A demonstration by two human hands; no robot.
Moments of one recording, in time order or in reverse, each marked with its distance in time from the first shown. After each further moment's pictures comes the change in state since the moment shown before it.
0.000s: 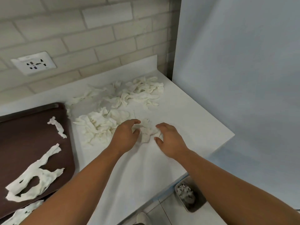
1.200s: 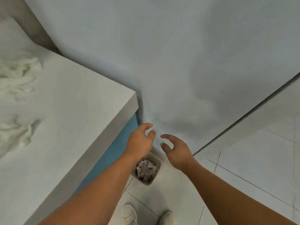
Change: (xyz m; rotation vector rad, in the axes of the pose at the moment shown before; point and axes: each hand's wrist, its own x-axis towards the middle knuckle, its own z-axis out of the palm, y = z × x) left_hand -0.065 0.173 0.354 -0.245 -0.457 0.016; right_hand -0.234 0.268 -0.028 0.484 0.196 0.687
